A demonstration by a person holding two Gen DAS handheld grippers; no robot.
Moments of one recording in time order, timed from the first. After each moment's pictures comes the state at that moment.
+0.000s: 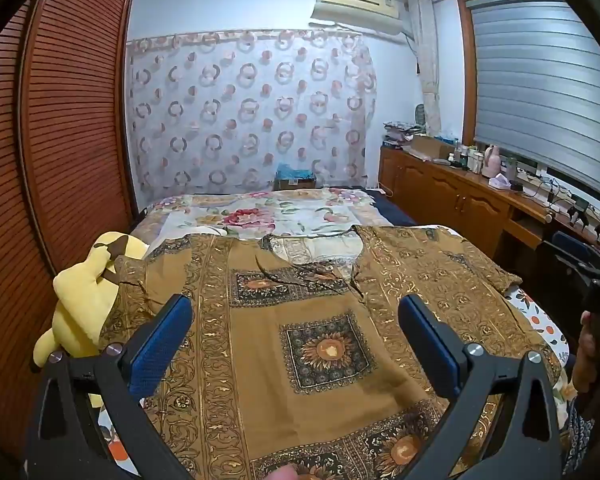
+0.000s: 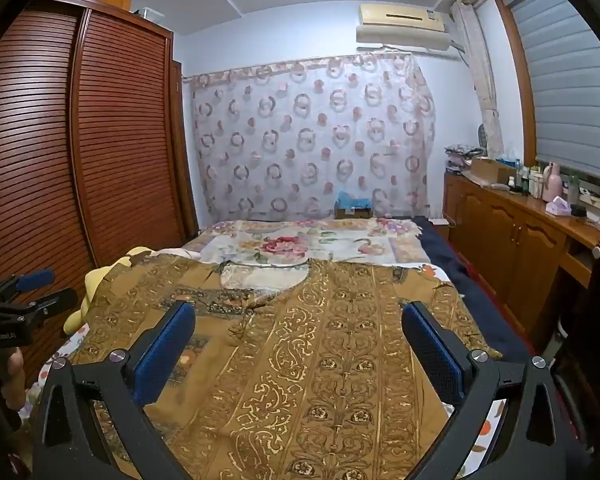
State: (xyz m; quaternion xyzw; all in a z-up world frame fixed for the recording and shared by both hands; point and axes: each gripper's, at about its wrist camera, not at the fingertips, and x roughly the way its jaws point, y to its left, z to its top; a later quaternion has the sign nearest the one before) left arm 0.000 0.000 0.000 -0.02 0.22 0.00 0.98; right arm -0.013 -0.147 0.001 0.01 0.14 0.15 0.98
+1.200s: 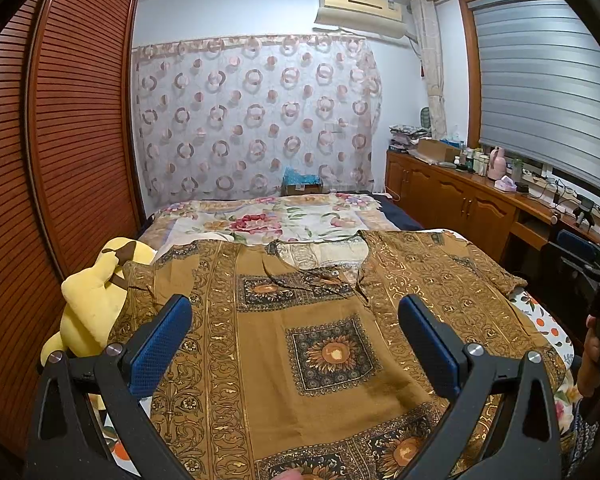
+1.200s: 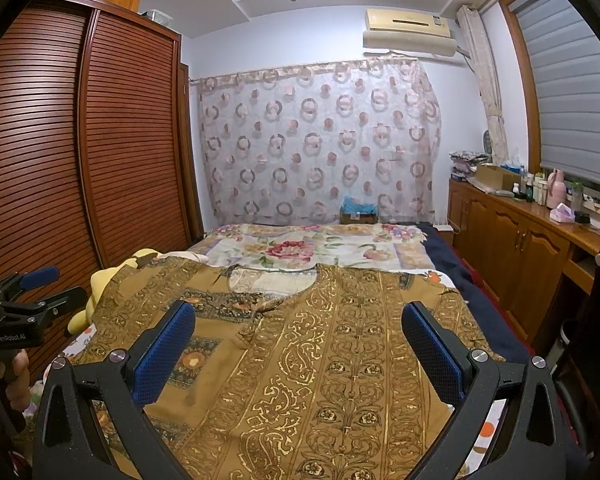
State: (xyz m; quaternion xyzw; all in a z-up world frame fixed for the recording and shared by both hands) left arm -0.002 0.002 0.004 -0.01 0.21 0.01 0.98; right arm -0.012 -0.151 0.001 0.00 0.13 0.16 0.98
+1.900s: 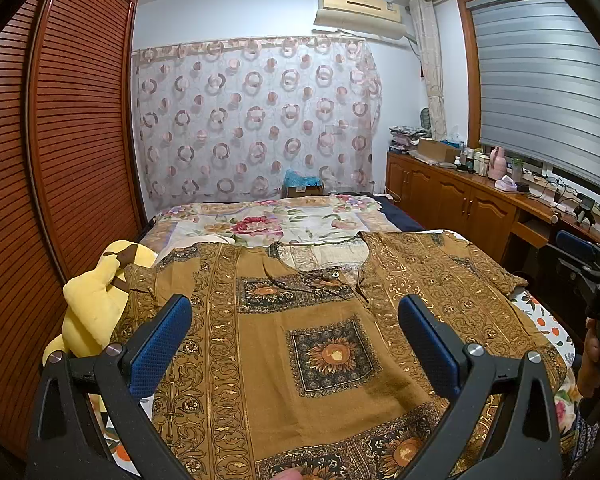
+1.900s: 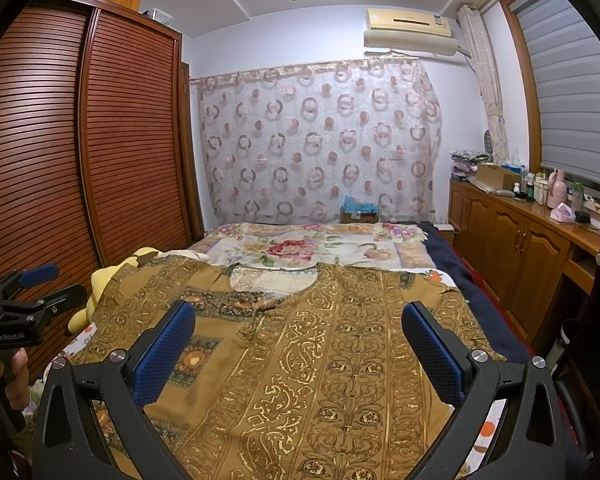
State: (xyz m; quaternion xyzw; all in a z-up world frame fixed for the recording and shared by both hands) left arm -0.002 0.002 0.004 -0.01 0.21 0.01 0.98; right arm -0.014 -0.151 0.002 0.00 0.13 0.17 0.98
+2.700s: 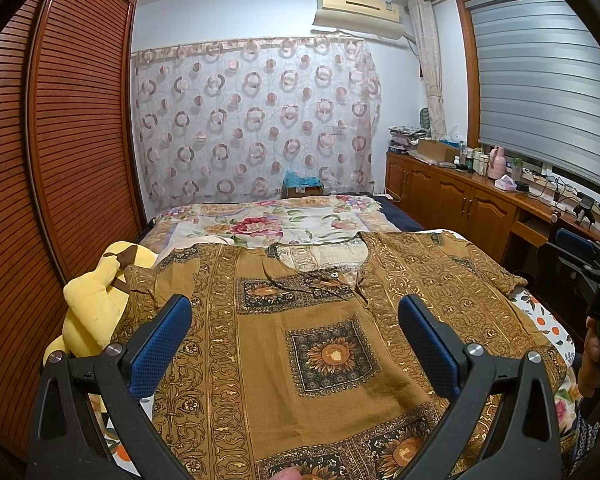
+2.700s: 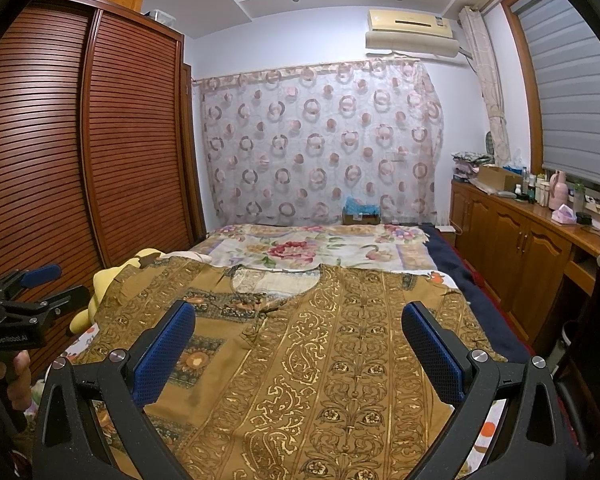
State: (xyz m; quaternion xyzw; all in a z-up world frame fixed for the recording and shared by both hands) left arm -0.003 0.001 0.003 0.00 0.21 0.01 0.98; right arm -0.014 -0.154 0.002 0.00 0.13 0.17 0.98
